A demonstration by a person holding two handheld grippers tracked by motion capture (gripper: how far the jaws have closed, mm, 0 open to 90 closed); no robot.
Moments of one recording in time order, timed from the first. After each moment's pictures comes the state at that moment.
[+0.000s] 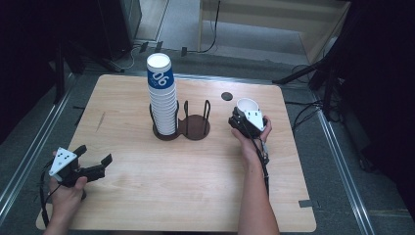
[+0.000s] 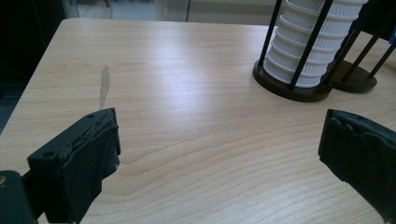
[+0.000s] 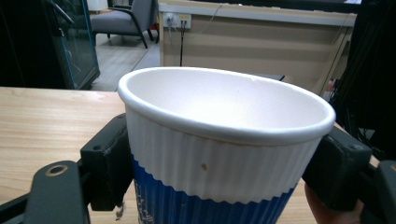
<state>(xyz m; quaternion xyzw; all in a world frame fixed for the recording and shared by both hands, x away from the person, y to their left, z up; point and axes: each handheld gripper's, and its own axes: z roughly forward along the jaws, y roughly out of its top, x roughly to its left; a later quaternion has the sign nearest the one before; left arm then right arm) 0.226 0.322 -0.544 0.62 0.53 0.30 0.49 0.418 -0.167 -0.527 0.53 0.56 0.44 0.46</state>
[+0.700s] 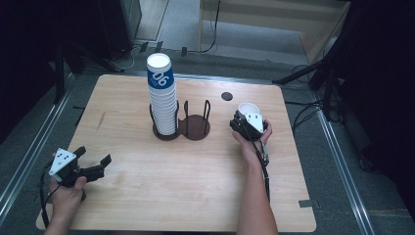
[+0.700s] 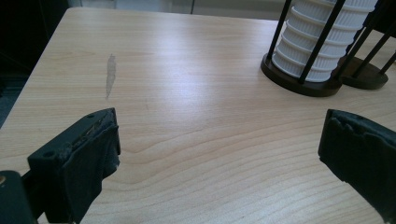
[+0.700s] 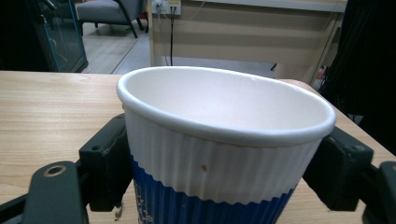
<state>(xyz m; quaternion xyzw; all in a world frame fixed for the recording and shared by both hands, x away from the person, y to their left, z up) 0.227 0.325 -0.551 0.62 0.54 0.30 0.49 0.420 -0.172 -0.544 0.55 0.56 0.42 0.46</state>
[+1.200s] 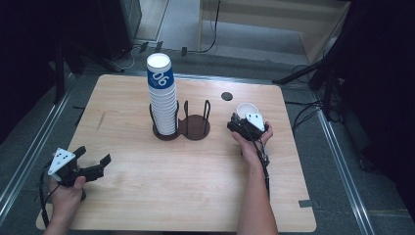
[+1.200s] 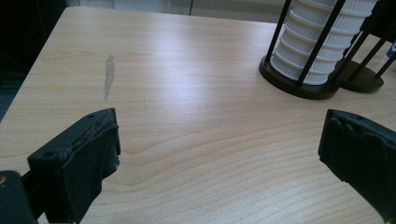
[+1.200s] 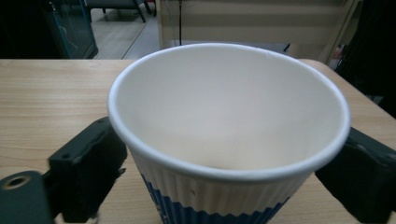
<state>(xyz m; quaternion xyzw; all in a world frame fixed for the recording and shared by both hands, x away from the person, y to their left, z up) 0.227 0.327 -0.551 0.61 0.54 0.29 0.49 0.420 -0.173 -0.543 0.57 0.58 0.41 0.41</state>
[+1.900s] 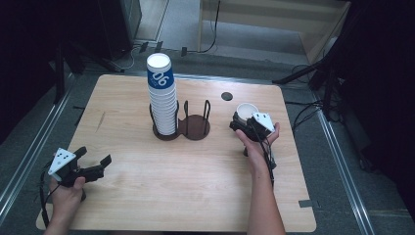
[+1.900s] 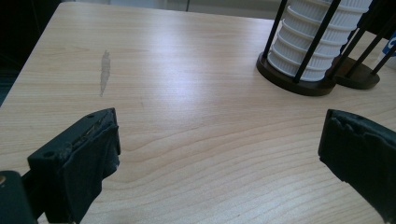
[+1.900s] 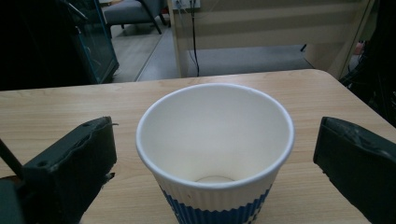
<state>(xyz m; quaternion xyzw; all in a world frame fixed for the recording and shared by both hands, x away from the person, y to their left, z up) 0.228 0.326 -0.551 0.62 0.54 0.28 0.49 0.401 -0.184 -0.514 0.57 0.56 0.46 0.38</state>
